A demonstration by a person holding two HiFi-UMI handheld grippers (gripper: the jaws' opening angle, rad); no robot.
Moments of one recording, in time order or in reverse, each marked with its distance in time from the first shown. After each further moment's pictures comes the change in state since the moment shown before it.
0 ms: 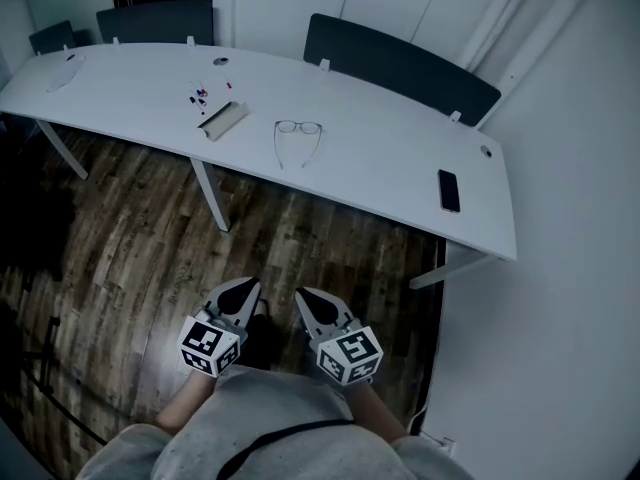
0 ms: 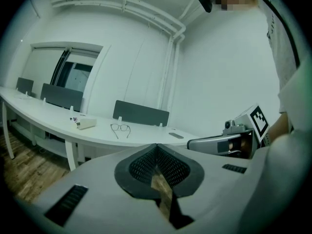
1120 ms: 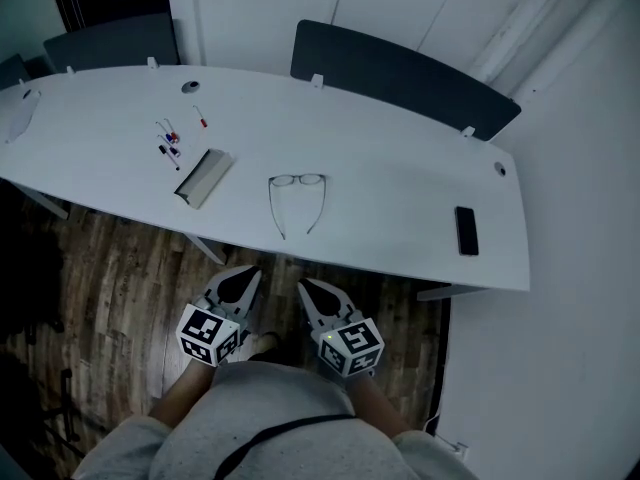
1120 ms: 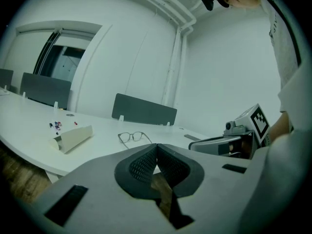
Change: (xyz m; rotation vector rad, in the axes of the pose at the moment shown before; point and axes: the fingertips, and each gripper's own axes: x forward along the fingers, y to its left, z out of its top) left arm 0.195 0.203 0.067 0.002 0.076 -0.104; right arm 0.217 -0.156 0.077 0.068 0.025 -0.128
